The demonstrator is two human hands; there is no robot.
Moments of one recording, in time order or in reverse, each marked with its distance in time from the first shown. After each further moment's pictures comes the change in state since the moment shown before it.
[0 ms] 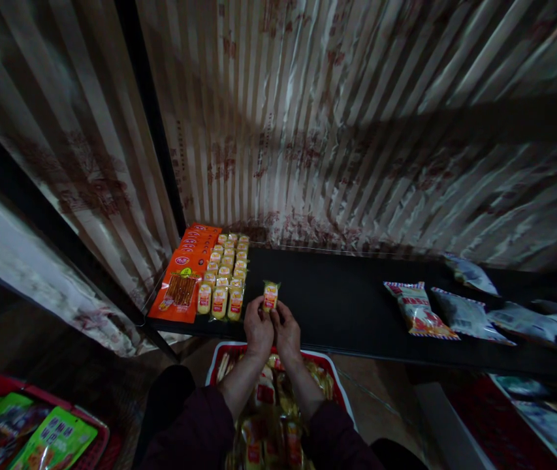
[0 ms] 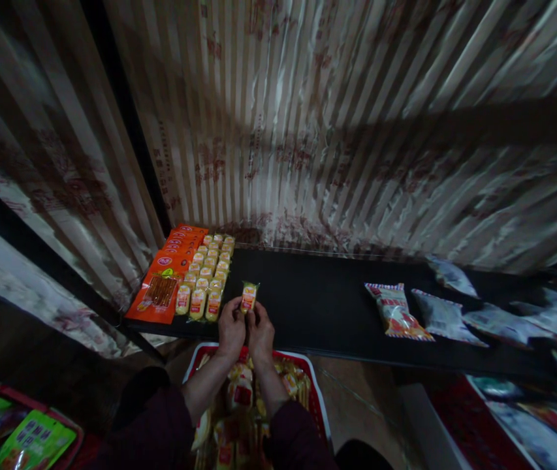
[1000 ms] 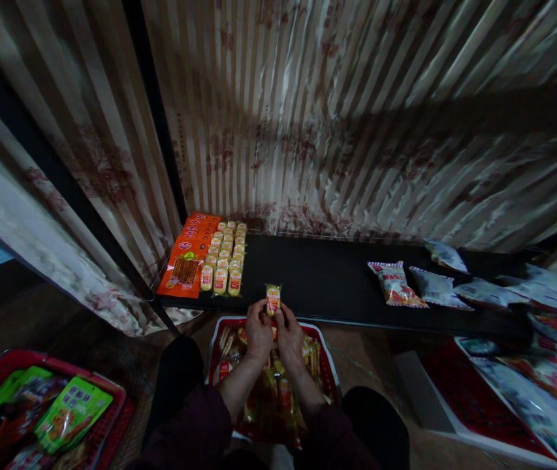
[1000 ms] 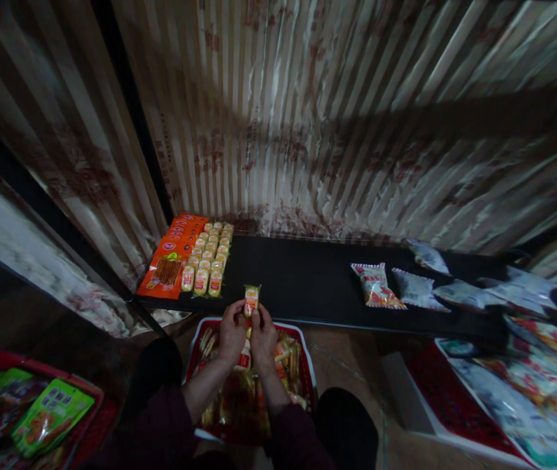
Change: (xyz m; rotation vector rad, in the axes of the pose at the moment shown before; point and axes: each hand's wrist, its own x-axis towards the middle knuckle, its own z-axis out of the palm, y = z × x) left_hand -0.066 -0.008 -0.023 -0.306 -0.041 -0.039; right_hand -0.069 0.012 -0.027 0.030 0.114 0.049
